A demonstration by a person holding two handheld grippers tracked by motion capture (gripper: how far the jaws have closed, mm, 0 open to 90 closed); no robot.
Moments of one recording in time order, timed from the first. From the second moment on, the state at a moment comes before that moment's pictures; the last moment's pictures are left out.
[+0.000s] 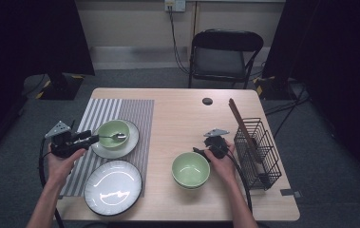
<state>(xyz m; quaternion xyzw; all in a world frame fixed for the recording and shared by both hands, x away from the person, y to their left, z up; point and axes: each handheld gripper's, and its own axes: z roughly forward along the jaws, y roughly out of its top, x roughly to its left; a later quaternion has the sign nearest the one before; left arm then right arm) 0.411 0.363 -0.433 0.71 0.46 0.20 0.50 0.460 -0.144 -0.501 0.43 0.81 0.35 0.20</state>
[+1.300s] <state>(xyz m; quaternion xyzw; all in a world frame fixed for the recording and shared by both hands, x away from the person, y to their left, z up) 0.400 0.368 -0.433 0.75 0.43 0.18 0.46 0.460 -0.144 -0.501 0.43 0.81 0.35 0.20</state>
